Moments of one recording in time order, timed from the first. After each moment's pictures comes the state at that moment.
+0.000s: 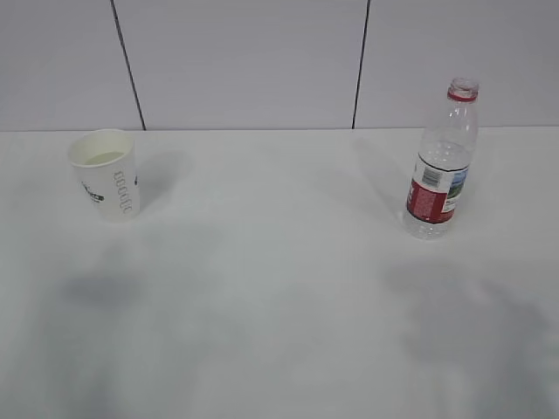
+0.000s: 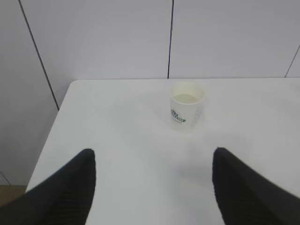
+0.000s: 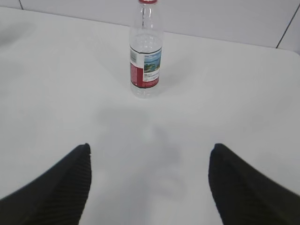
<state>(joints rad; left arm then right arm) -0.13 0.26 -0.80 0.13 0.95 -0.16 0.22 0.18 -0.54 -0.09 0.93 -0.02</state>
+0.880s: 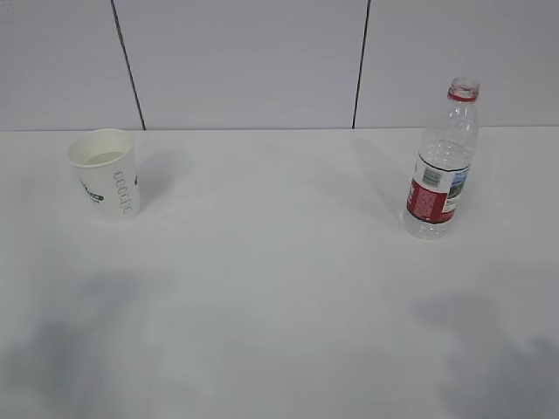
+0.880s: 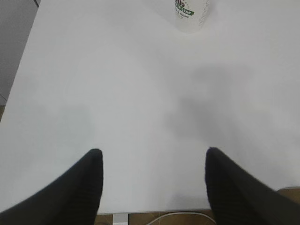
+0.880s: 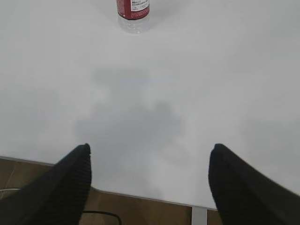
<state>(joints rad) -0.13 0.17 -0.56 0.11 1.11 -0.14 0.22 0.10 -0.49 -0.11 1.16 0.04</state>
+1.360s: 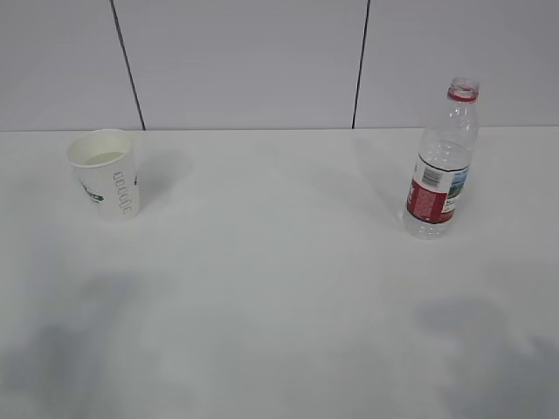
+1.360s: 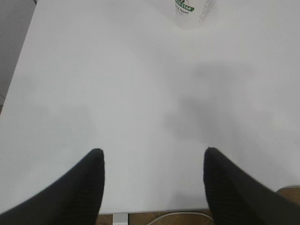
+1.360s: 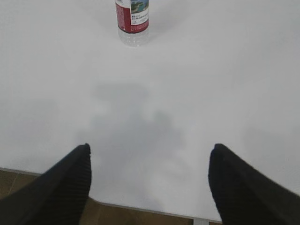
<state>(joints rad) -0.13 0.16 -0.54 0.11 1.10 -0.14 0.22 0.03 -0.49 -0.12 1.15 0.04</state>
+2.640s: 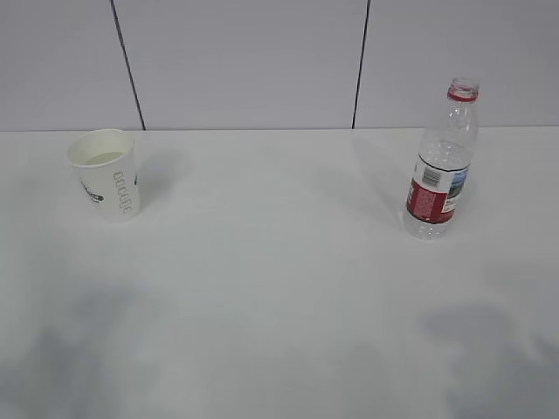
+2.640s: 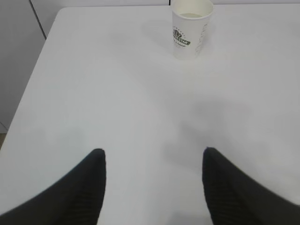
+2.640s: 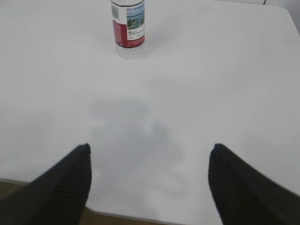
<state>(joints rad) -0.13 0.01 -0.54 0.11 1.11 -0.14 0.22 -0.02 -0.49 -0.13 1.15 0.04</state>
